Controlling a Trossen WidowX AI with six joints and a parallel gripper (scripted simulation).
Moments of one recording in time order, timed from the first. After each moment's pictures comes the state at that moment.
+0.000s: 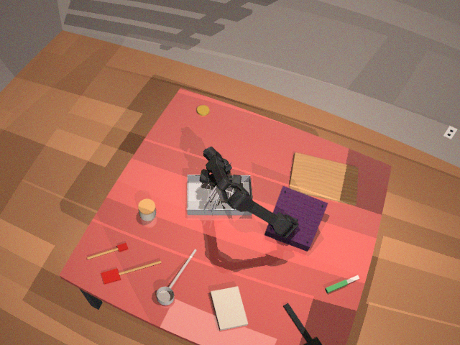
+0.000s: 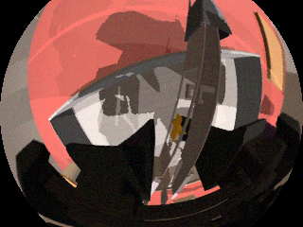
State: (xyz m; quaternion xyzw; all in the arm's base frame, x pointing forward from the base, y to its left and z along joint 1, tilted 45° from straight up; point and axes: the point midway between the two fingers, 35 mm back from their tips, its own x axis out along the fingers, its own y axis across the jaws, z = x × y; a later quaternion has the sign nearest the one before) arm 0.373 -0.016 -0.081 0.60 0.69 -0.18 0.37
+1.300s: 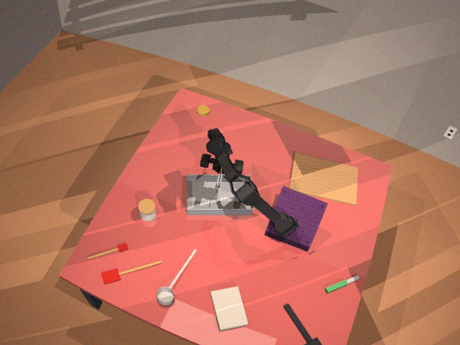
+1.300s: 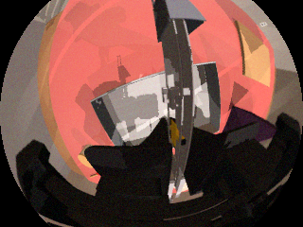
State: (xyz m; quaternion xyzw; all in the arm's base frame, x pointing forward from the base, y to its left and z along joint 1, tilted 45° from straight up) arm 0.378 -0.096 -0.004 0.60 0.69 -0.18 0.36
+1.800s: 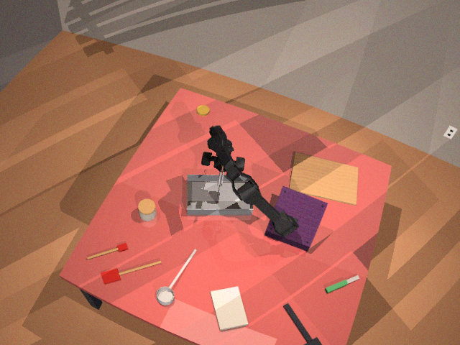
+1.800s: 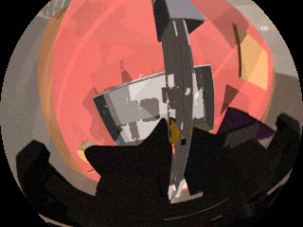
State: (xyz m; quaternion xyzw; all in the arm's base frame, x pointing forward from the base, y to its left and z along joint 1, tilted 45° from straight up) arm 0.374 -0.109 0.007 0.60 0.69 -0.17 0.37
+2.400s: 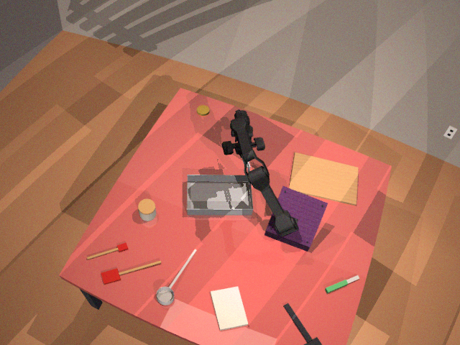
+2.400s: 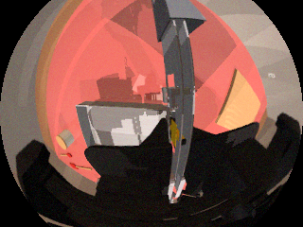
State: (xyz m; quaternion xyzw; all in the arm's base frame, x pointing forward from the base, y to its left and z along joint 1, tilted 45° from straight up) arm 0.329 -0.202 -0.062 0.52 0.71 -0.06 0.48
